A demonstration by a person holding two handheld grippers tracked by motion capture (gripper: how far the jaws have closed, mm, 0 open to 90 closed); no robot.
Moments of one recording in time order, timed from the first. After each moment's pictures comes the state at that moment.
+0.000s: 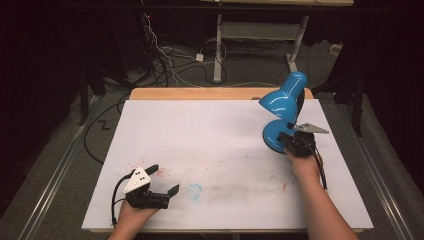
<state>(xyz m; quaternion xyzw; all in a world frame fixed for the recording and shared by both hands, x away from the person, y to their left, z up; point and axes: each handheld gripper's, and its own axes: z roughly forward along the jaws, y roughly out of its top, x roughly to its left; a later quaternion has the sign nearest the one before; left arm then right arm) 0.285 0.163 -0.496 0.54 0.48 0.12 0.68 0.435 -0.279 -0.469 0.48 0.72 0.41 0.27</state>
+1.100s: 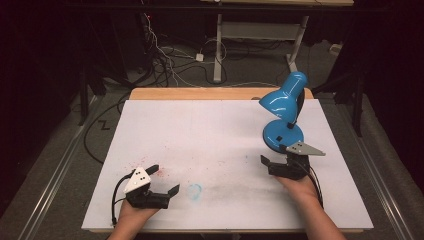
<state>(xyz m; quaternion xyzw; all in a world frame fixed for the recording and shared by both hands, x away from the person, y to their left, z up) 0.285 0.163 -0.496 0.54 0.48 0.12 0.68 0.368 -0.248 -0.473 0.41 0.75 0.46 0.24</state>
